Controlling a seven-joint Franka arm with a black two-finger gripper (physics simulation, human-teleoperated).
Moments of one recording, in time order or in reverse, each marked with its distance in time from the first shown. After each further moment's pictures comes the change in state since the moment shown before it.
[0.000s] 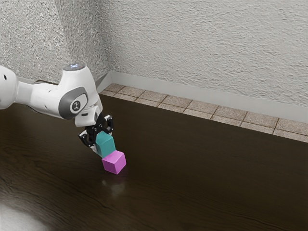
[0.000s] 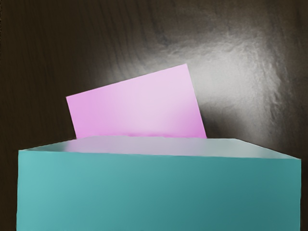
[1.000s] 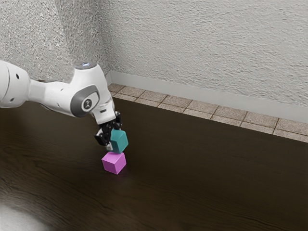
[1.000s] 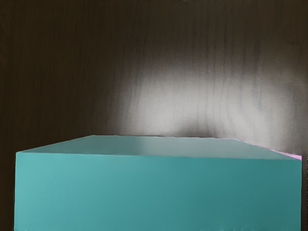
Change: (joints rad) arm -0.108 0.081 0.048 0.095 0.000 0.000 -0.391
